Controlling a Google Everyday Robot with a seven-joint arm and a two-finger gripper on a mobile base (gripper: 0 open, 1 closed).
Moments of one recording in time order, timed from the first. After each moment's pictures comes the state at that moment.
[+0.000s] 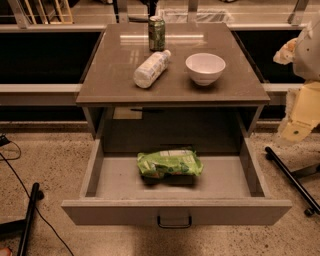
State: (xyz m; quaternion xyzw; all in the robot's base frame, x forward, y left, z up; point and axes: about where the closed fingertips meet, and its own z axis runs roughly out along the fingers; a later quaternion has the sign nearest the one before) arm 0.438 -0.217 0.976 -0.60 0.78 -0.03 0.16
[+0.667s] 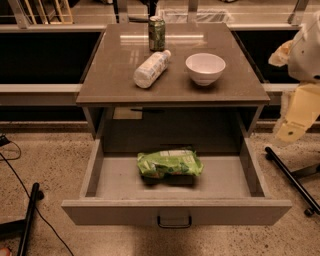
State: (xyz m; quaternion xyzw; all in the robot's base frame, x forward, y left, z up) arm 0.442 -0.211 0.972 -0.61 0.78 -0.02 0.16
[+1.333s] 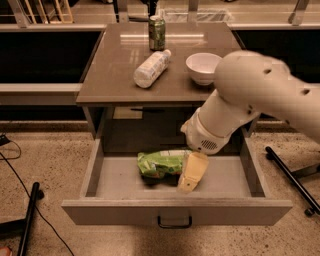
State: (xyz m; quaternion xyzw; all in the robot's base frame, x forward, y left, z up) arm 0.456 -0.067 0.782 -0.64 0.74 0.13 0.15
